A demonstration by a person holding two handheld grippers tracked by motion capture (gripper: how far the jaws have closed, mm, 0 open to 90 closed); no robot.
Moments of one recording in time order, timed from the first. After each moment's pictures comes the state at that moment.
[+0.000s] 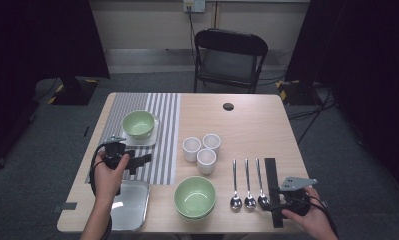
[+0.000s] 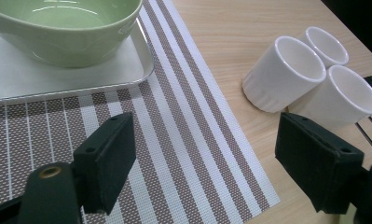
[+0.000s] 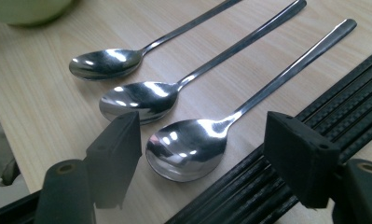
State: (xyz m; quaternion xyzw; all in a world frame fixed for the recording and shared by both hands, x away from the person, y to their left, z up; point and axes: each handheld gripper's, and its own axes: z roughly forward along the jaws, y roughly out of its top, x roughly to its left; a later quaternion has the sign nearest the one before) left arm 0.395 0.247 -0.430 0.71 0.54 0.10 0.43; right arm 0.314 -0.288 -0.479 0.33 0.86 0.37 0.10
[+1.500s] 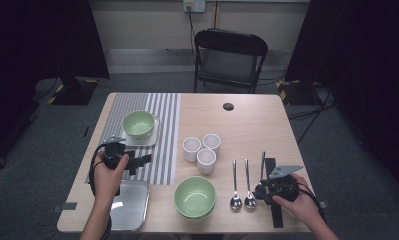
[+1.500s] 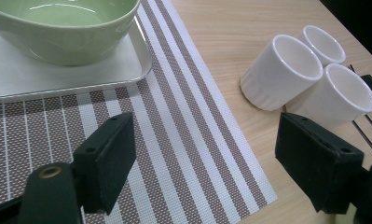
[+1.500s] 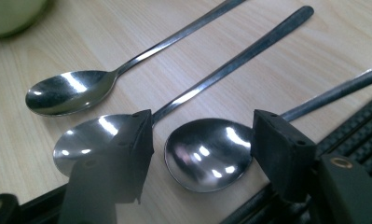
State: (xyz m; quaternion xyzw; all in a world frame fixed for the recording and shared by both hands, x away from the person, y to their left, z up) left arm 0.393 0.248 -0.429 0.72 0.54 0.10 0.43; right arm 0.353 -0.272 -0.483 0.33 0.87 0.35 0.08
